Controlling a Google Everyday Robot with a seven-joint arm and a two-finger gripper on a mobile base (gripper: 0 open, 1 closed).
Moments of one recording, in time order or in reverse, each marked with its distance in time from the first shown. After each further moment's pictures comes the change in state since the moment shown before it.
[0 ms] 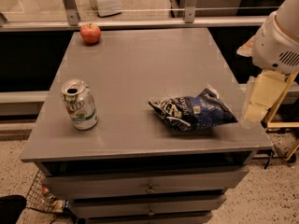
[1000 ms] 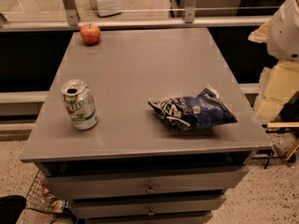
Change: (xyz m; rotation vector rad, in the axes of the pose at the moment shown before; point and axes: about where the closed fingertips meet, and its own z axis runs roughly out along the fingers) arm -0.002 0.006 -0.039 0.086 0.014 -0.025
